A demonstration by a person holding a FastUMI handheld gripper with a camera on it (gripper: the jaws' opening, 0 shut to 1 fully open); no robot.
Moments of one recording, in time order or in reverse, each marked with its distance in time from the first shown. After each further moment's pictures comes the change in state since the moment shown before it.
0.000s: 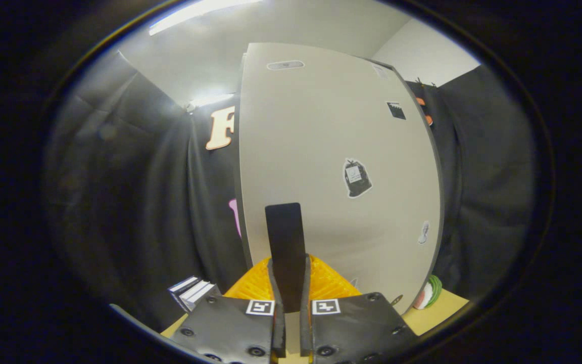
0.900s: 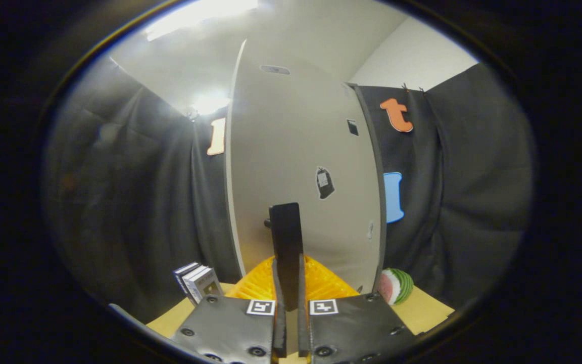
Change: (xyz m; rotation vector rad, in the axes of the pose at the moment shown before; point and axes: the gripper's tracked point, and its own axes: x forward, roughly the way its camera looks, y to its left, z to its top) arm -0.108 -0.076 0.013 -0.002 -0.011 -0.007
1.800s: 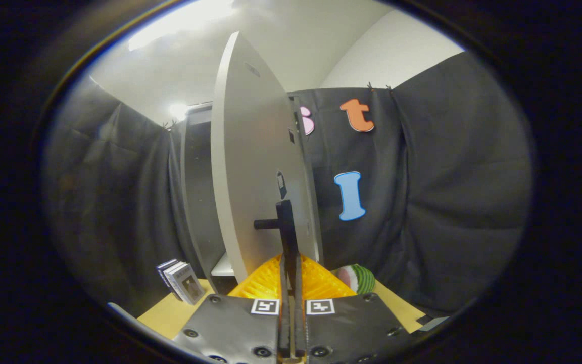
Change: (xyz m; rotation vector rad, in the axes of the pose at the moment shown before) arm -0.055 -0.126 0.012 0.041 -0.009 -0.107
